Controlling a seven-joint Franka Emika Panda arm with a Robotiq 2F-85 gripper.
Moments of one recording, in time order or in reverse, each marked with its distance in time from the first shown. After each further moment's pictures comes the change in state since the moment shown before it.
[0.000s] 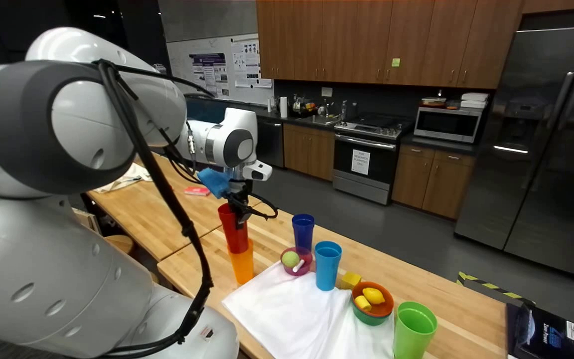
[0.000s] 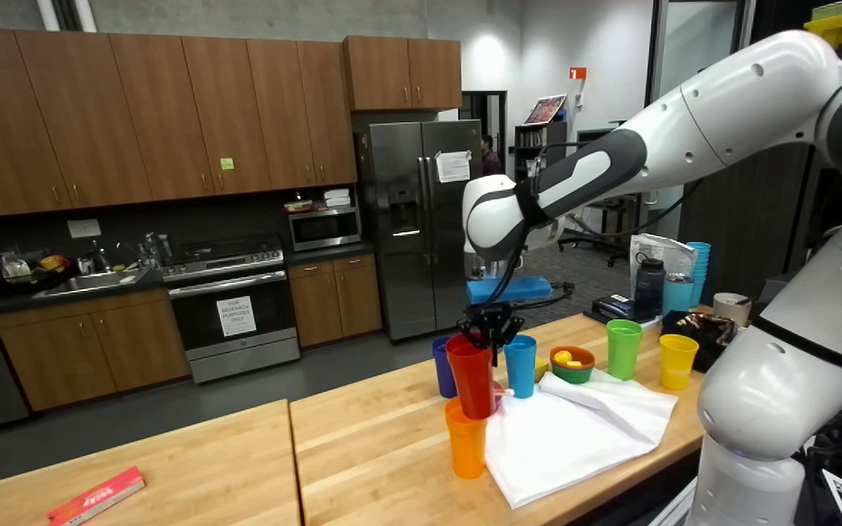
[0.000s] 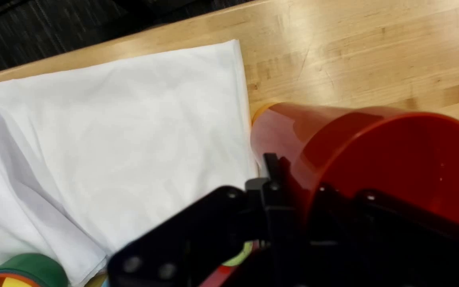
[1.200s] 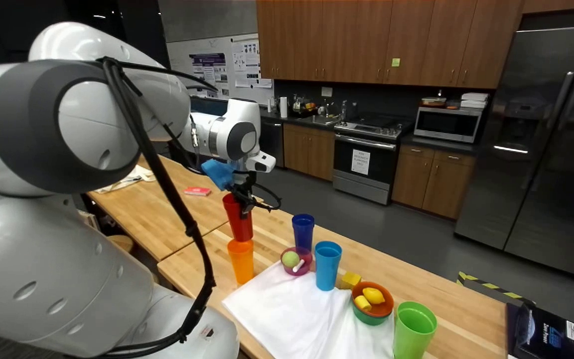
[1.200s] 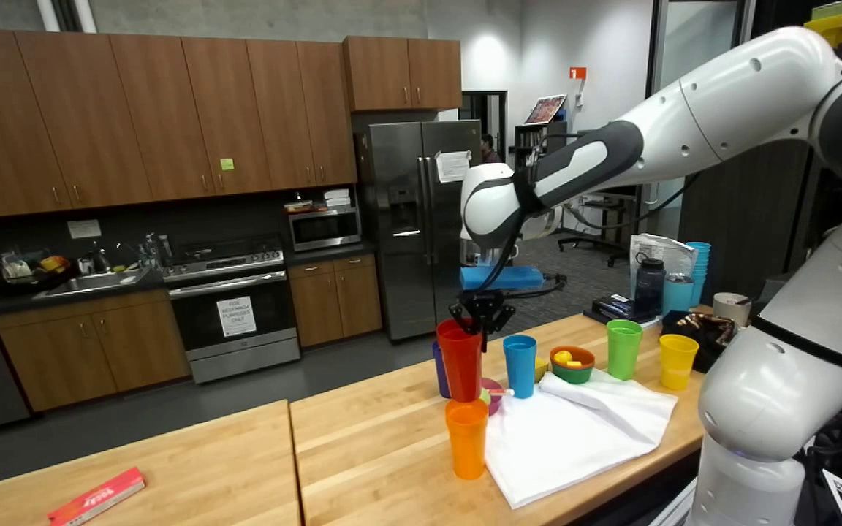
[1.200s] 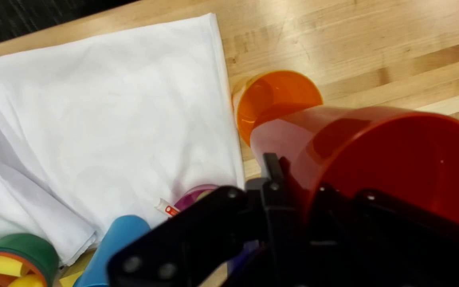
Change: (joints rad) arm 0.009 0.009 -0.032 0.045 -0.003 0.030 0.013
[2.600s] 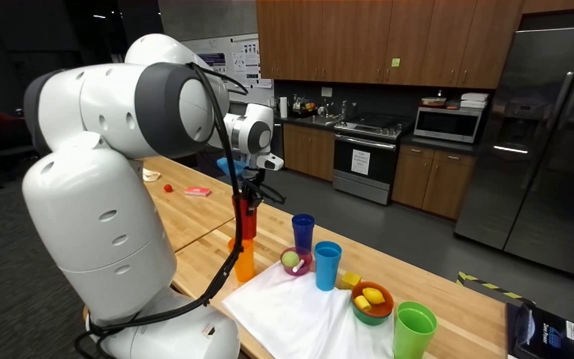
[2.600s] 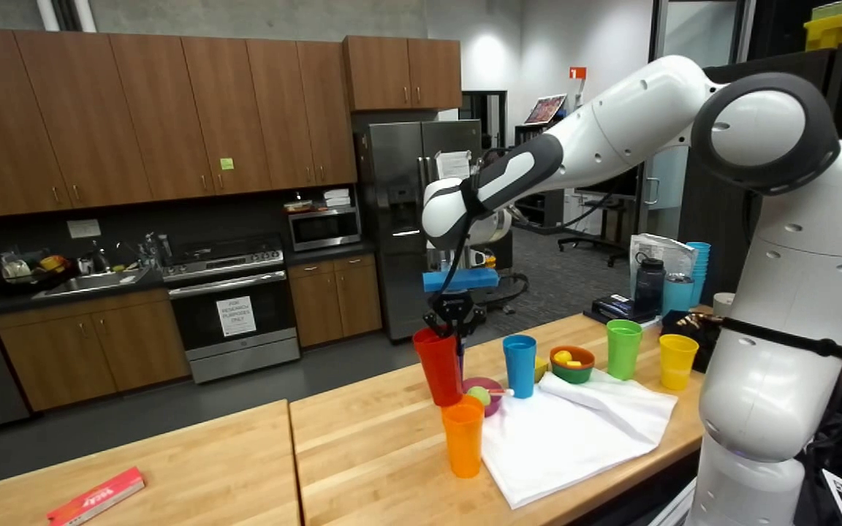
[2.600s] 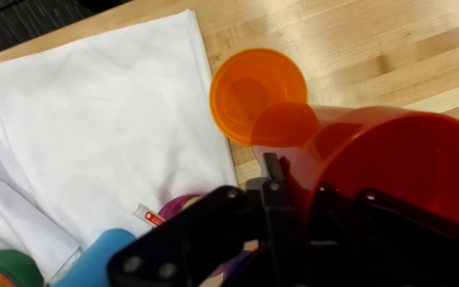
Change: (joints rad) arm 0.020 0.311 -0.023 0.261 -0.036 -0.090 0.095
